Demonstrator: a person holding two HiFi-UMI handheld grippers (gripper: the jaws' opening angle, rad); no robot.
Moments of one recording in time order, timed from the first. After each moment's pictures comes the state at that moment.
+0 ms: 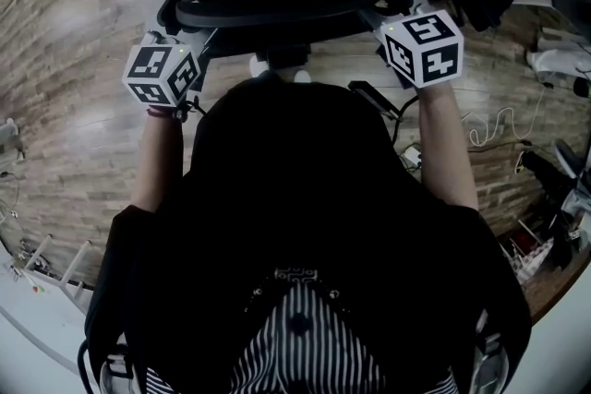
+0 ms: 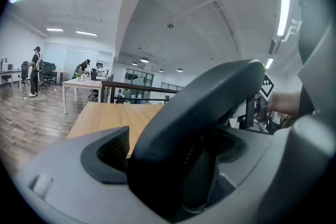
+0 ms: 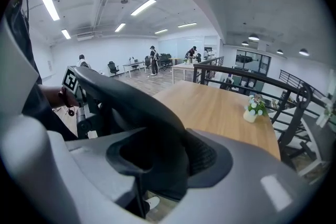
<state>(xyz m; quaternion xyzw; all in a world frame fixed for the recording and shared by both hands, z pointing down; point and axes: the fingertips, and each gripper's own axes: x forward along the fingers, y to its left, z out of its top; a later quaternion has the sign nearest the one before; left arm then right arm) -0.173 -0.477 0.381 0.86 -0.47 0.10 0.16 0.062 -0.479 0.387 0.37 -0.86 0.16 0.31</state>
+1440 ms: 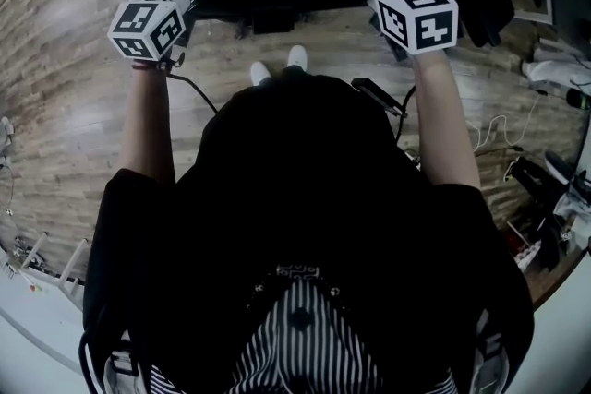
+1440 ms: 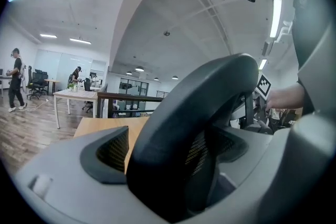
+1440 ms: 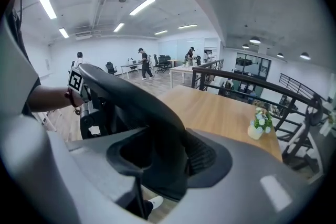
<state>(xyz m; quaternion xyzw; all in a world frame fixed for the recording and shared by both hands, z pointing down) -0.232 -0.629 0.378 0.89 -0.45 0.07 0.11 0.005 -0.614 0.389 0.38 -0.86 0.15 0.31</state>
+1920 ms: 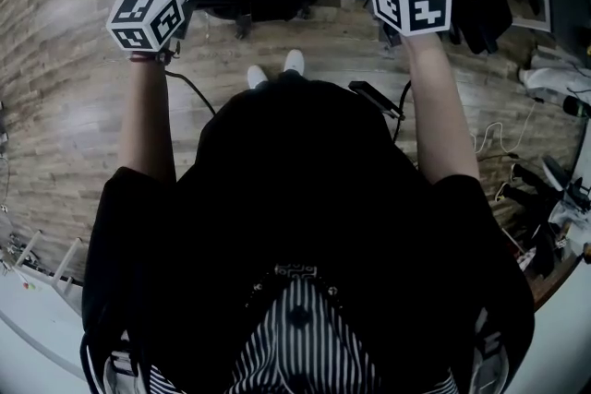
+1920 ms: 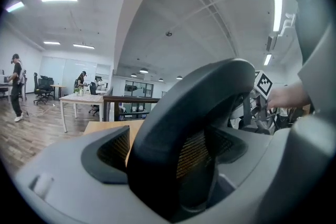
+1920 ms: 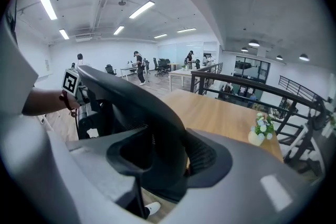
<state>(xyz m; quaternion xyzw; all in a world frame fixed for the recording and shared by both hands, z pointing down) -0.235 -0.640 0.369 0.87 -0.47 0.08 0.09 0.003 -0.641 0.385 0.39 -0.86 0.14 0.29</state>
